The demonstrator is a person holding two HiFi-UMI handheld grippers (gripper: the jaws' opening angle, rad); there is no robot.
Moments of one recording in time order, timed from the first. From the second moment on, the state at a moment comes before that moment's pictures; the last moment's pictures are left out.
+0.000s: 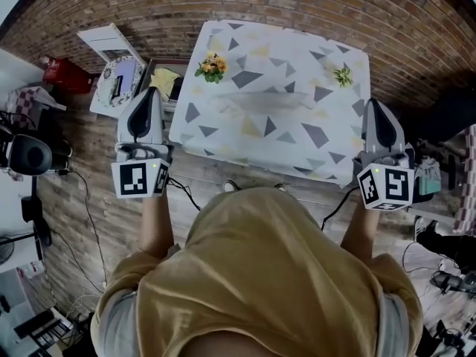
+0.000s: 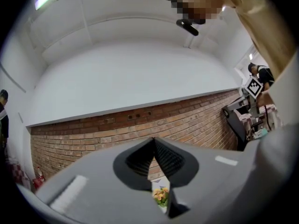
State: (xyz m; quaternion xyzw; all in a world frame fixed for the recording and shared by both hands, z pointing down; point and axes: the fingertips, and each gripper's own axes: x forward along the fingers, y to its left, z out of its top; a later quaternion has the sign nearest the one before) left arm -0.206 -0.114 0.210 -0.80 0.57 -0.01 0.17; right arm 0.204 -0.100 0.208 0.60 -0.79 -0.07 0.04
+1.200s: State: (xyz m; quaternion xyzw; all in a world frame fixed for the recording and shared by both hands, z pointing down) left arm -0.217 -0.097 0.229 -0.80 0.58 0.00 0.14; right arm 0.160 -0.093 0.214 0.57 -0.82 -0.06 0.05
